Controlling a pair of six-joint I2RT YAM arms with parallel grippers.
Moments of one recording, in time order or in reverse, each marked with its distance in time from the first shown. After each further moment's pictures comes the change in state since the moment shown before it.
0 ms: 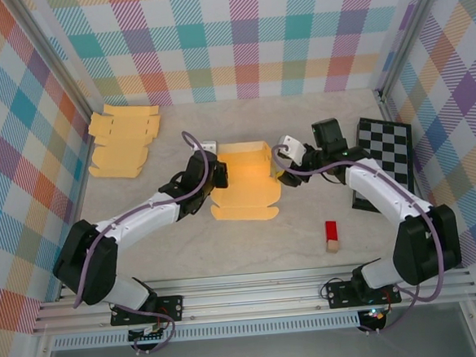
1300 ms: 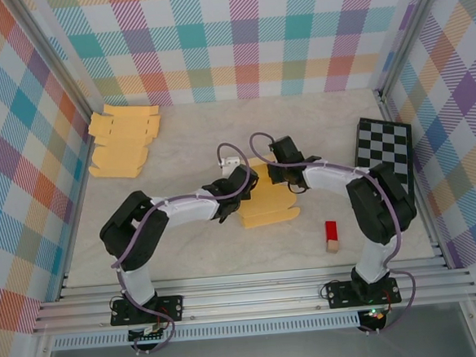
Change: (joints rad) left arm -0.162 0.347 0.137 -0.072 -0.279 -0.247; right arm 0.173 0.383 0.011 0.276 0.660 0.978
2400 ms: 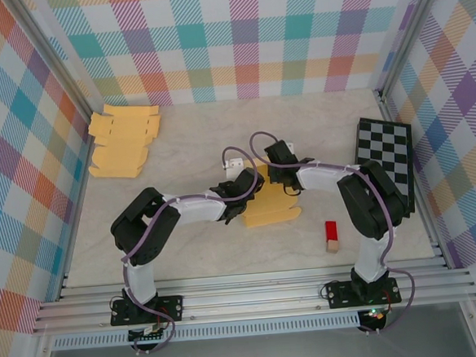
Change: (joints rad) left arm -0.018 0.073 0.019 0.058 -0.078 -0.022; right arm 0.023 0.050 0.005 0.001 0.149 0.206
